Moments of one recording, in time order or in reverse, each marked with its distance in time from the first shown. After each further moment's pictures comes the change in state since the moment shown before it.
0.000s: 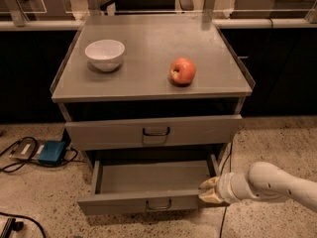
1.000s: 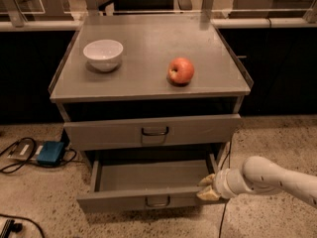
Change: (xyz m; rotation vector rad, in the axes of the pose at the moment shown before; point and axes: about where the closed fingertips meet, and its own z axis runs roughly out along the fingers) arm -0.002 -0.014 0.017 -0.027 0.014 0.018
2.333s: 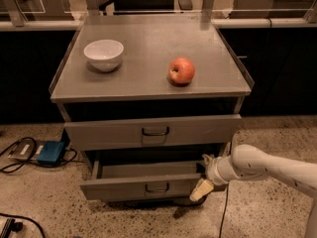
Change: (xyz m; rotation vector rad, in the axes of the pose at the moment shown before) arm -0.022 -0.039 0.019 0.031 0.024 0.007
